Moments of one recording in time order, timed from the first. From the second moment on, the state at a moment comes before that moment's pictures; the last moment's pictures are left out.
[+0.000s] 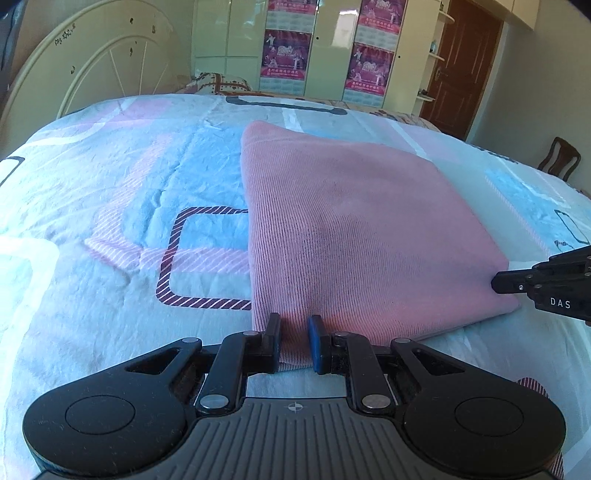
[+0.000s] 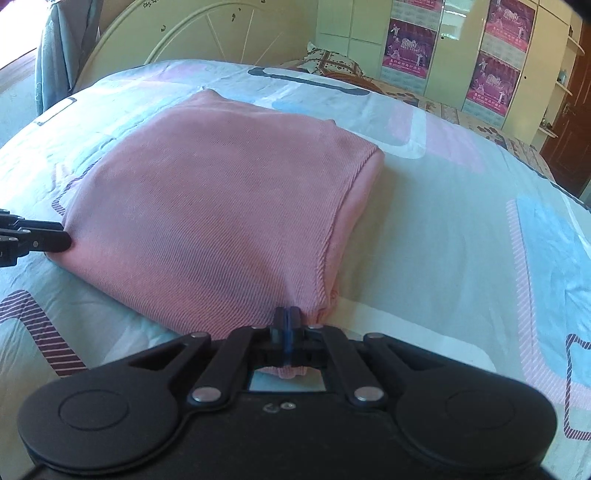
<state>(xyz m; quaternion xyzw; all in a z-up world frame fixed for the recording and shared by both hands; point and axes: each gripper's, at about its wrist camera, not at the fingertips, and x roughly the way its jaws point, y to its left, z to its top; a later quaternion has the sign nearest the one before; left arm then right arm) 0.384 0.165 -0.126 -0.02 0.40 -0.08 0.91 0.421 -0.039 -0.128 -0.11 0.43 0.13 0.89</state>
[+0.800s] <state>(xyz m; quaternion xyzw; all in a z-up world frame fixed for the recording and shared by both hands) 0.225 0.122 -0.035 -0.01 0.32 -0.06 0.94 0.267 -0.076 -0.042 -0.02 0.37 0.11 0.92</state>
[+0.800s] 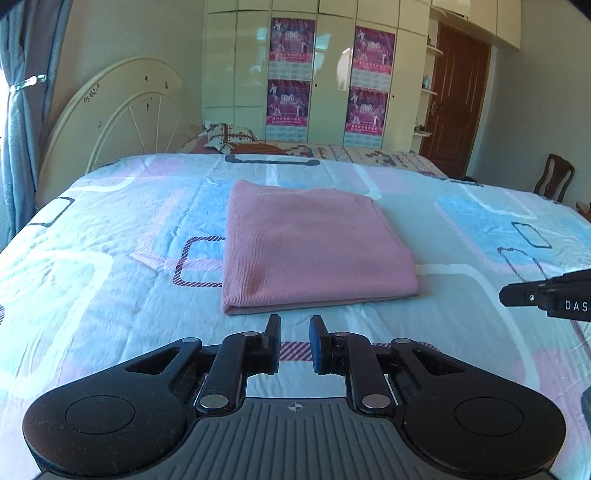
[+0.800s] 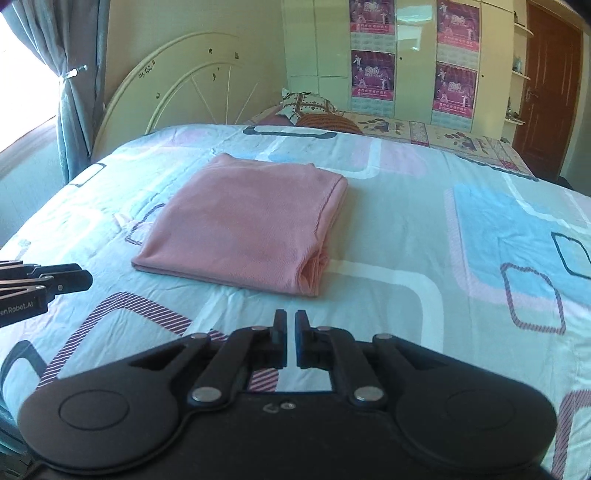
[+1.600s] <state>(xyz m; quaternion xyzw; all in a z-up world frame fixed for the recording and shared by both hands) 0.055 0.090 0.036 0.01 0.24 -0.03 0.97 0.095 -0.091 0.021 0.00 0.28 0.06 0.96</state>
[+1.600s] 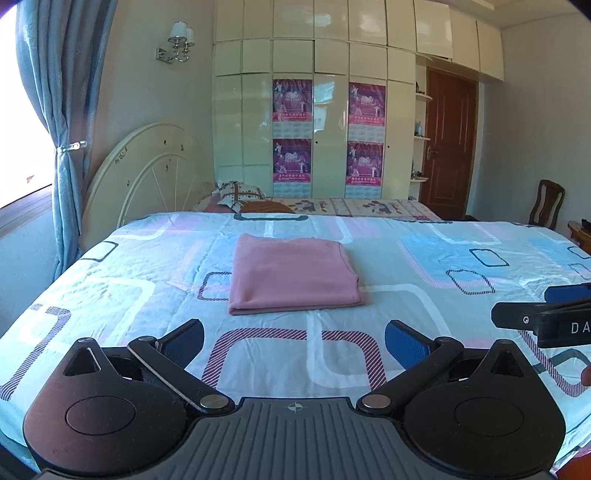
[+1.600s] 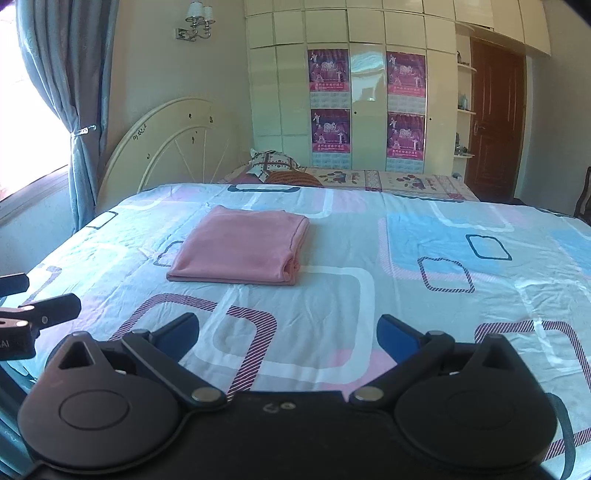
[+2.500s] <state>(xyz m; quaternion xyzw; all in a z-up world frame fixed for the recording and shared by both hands) 0.028 0.091 0.040 -0.01 0.22 -0.04 0.98 0.073 -0.079 0.033 -0.01 0.26 0.05 0.96</state>
